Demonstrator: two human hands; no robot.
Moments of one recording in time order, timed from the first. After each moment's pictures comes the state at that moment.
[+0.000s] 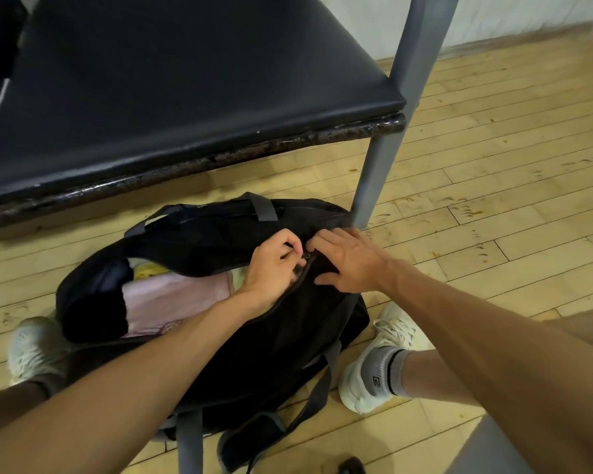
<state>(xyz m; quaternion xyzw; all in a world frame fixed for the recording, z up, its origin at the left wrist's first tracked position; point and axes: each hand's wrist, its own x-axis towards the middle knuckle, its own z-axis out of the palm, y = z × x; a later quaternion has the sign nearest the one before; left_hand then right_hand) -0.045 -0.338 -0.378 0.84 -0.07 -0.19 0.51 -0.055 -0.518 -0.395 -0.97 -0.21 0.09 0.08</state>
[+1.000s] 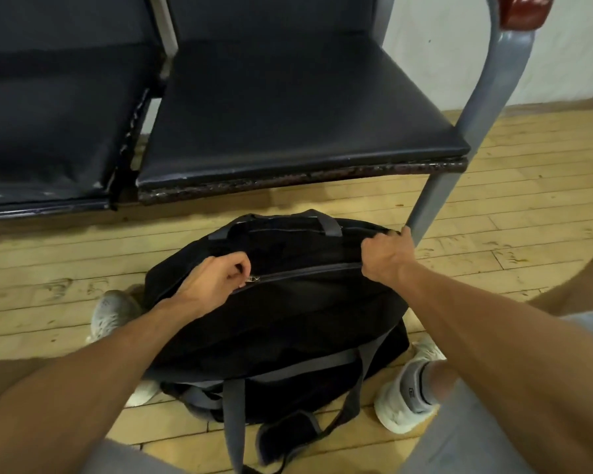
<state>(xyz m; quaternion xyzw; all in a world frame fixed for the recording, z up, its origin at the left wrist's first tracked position) -0.045 -0.142 -0.354 0.94 -0.14 -0.16 0.28 -0.036 -0.441 -0.330 -0.96 0.02 0.19 -0.18</state>
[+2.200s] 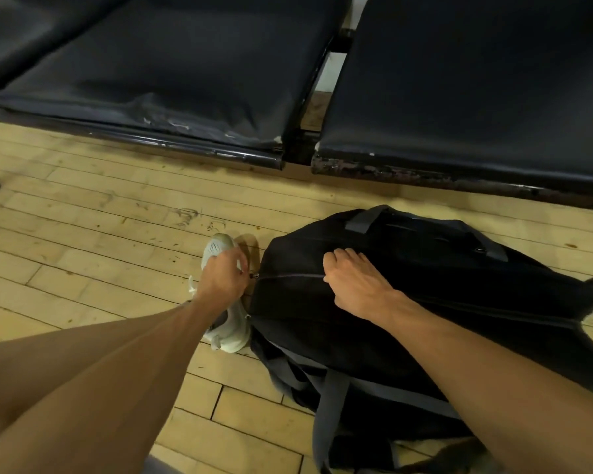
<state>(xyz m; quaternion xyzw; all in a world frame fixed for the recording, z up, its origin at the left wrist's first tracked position) -0.083 0.012 -0.398 0.94 0.25 -0.06 0.24 -0.027 -0.210 -0.379 -0.92 -0.37 0.11 0.00</state>
